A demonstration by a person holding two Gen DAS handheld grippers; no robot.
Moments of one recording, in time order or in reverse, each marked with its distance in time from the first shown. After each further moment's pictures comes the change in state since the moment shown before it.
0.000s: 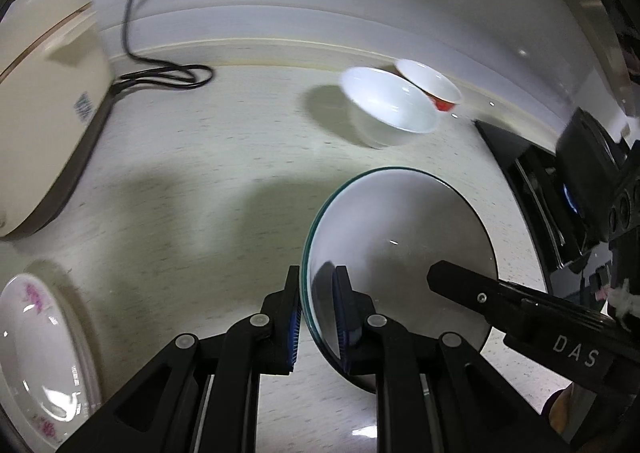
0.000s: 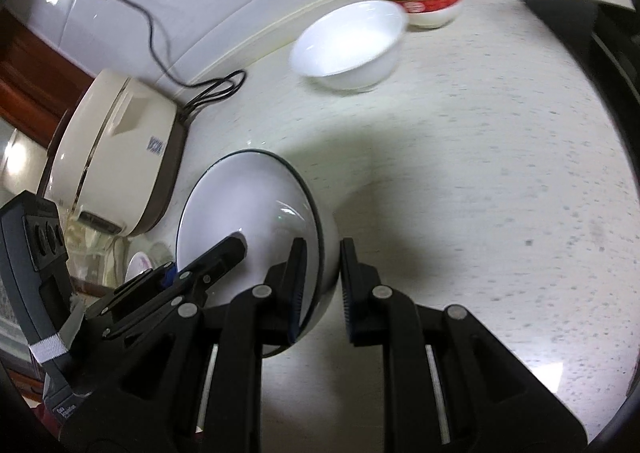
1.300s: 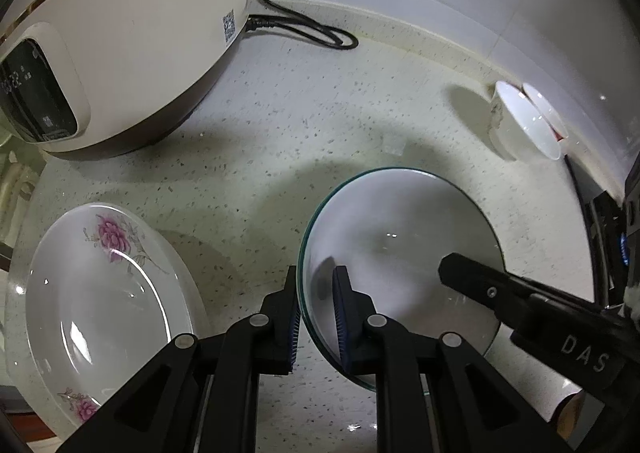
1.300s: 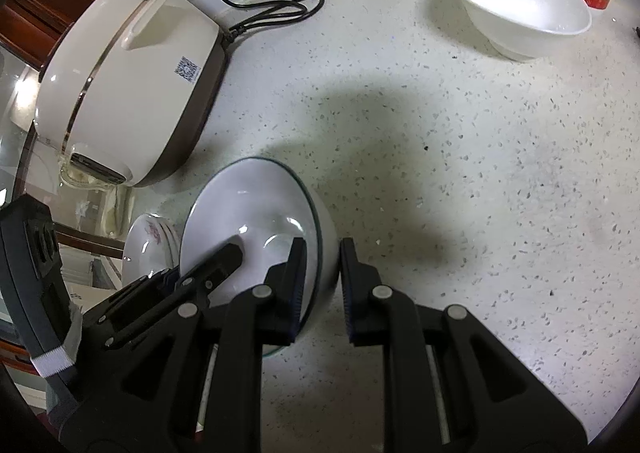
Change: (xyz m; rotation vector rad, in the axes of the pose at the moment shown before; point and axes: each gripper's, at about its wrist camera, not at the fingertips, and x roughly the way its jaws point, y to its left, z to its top) left arm 0.001 0.096 -0.023 -0.209 0.058 0.174; right arm 0.087 0.079 0.003 -0.152 0.171 0.032
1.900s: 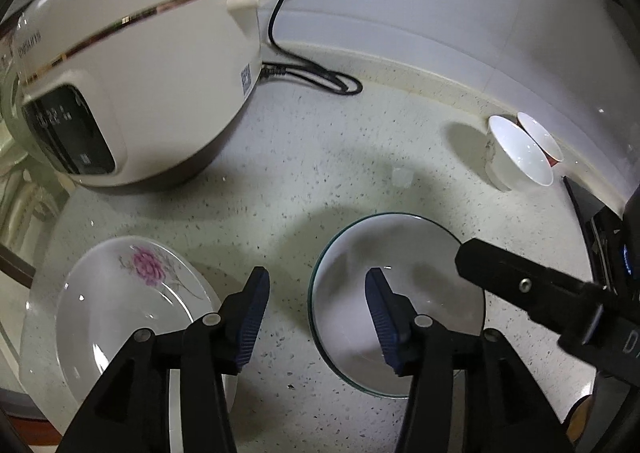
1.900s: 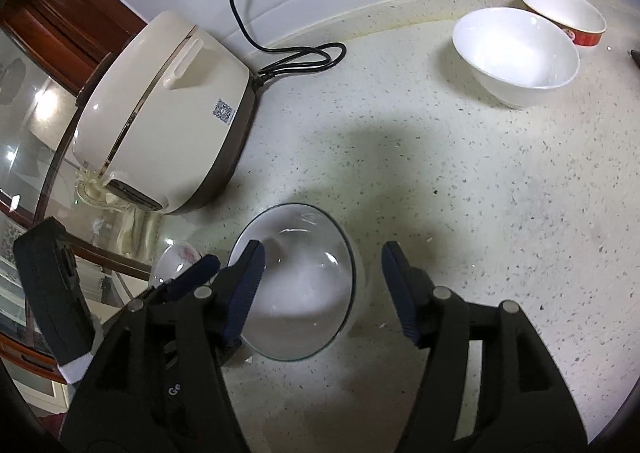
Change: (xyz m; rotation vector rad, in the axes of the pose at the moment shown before) left arm -0.032 -0.001 0.002 0.017 -0.149 0.043; right arm -0.035 0.012 -0.001 -0.022 -0.143 0.056
